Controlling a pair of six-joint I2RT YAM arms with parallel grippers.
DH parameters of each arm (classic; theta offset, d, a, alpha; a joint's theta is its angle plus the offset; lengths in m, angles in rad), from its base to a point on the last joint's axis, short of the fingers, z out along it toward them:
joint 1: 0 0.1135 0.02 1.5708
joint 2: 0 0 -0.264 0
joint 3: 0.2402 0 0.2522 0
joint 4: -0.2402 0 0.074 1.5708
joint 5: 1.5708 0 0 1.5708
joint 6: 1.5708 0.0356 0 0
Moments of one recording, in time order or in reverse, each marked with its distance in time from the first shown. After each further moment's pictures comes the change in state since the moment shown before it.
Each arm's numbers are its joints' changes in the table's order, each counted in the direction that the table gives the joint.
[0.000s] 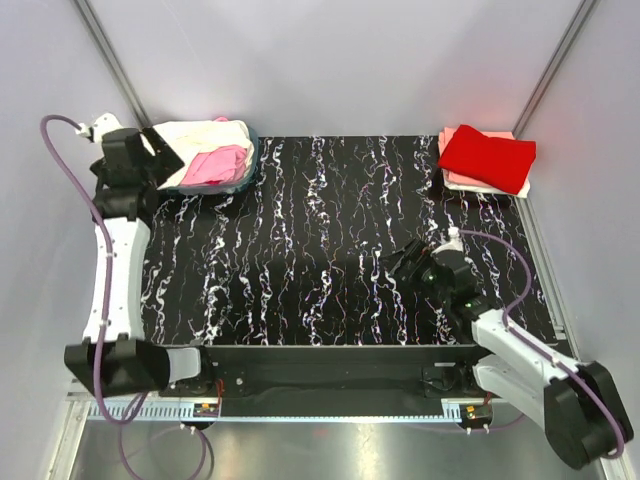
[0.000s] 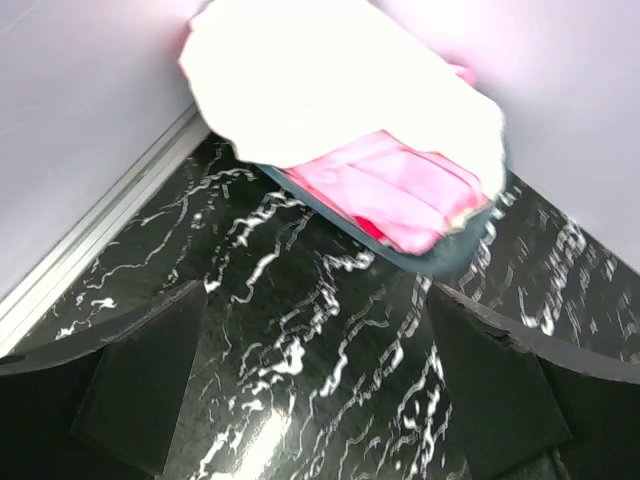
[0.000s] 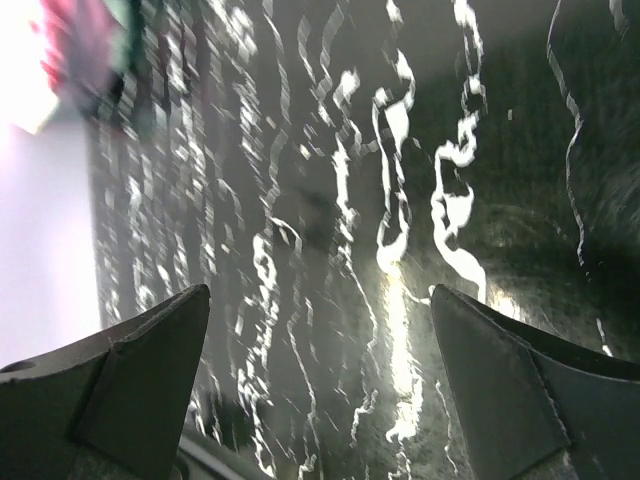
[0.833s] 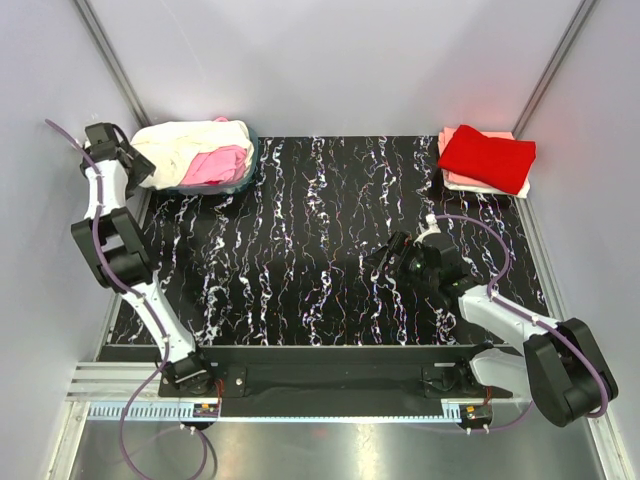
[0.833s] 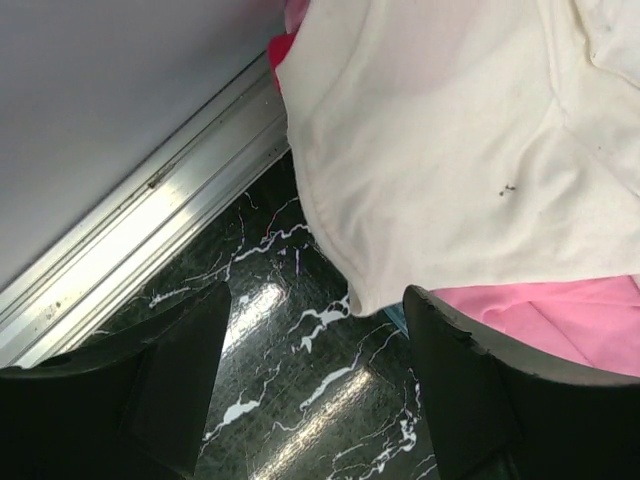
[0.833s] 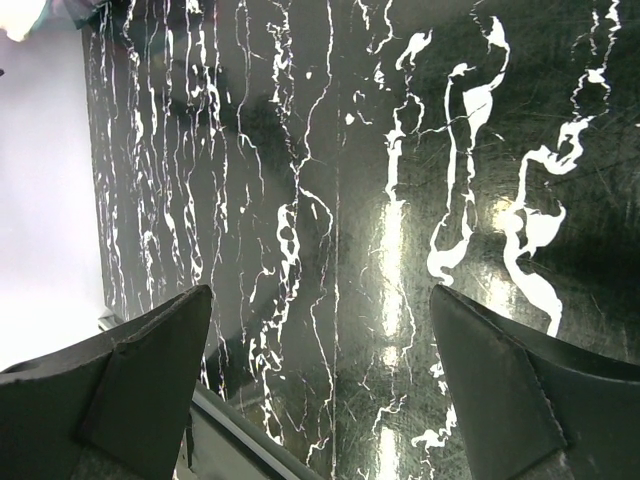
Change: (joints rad) left arm 0.318 -0.821 0.450 -0.044 0.223 -0.048; right arm 0.002 -0.264 0.135 0.037 -0.185 -0.077
